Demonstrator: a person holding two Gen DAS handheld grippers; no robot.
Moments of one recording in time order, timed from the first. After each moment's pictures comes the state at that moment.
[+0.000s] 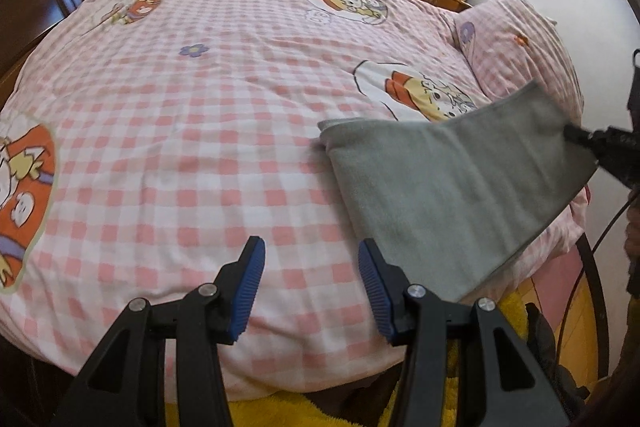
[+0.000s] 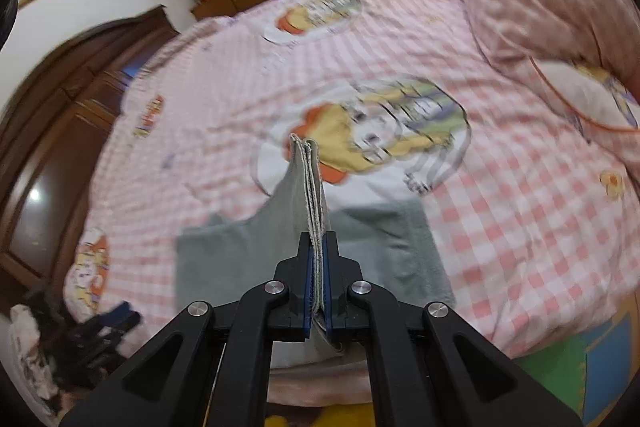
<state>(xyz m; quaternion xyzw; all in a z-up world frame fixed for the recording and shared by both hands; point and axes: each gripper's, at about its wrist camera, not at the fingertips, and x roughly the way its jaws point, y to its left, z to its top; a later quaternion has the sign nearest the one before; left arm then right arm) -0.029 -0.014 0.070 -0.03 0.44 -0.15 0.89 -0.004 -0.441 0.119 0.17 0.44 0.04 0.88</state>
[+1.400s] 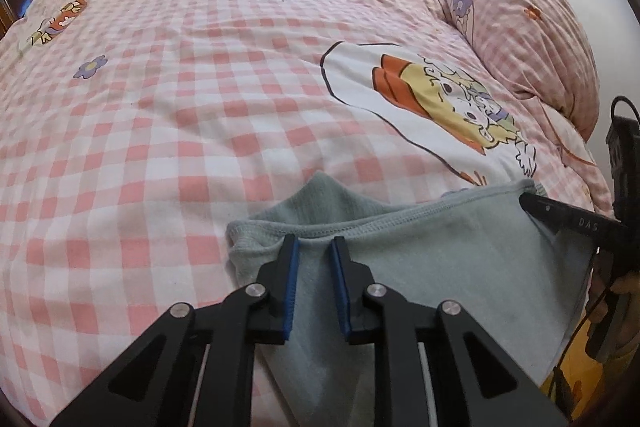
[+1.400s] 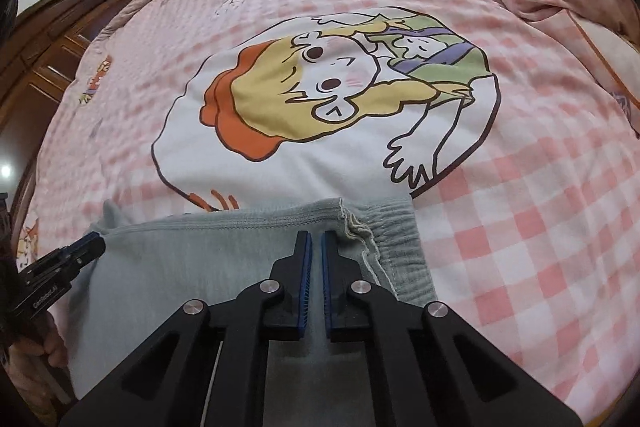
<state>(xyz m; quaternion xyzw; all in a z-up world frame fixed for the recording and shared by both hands) 0.103 -0.096 0.012 -0.01 0.45 -0.19 0.87 0.069 -0.445 0.028 0.14 0.48 0.04 0.87</state>
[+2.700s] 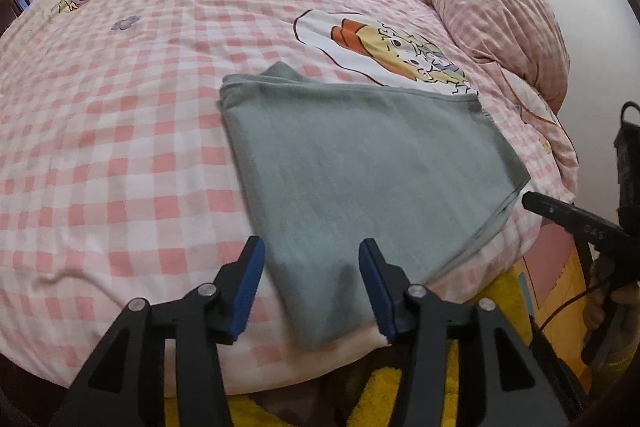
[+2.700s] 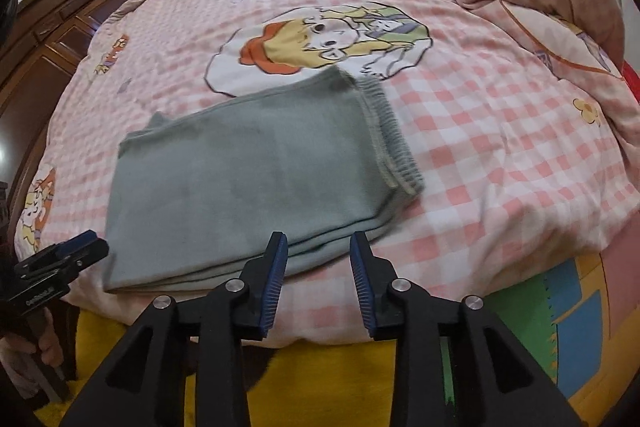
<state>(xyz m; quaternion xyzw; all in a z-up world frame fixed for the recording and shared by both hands) -0.032 -0.079 0.038 -0.02 0.48 -0.20 0.85 -0.073 -0.410 0.070 0.11 0.49 0.01 0.87</state>
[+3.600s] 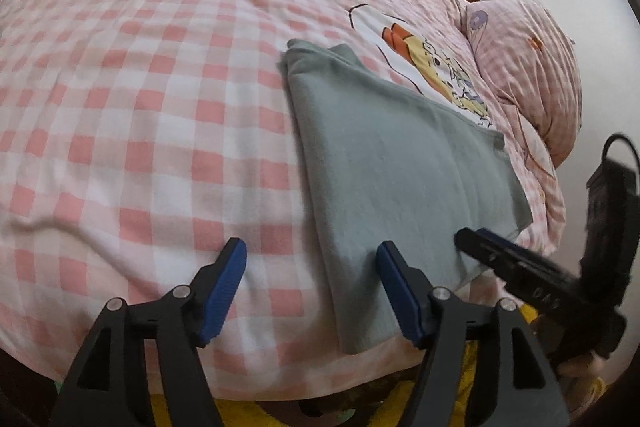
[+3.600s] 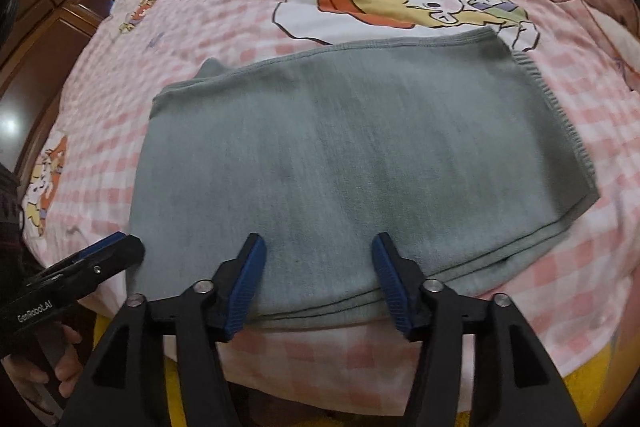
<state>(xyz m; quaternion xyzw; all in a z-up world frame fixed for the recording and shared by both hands) -0.015 -0.037 0.009 -0.14 0.52 -0.17 0.83 -0.035 -0.323 0.030 0.11 0.52 0.08 0.85</state>
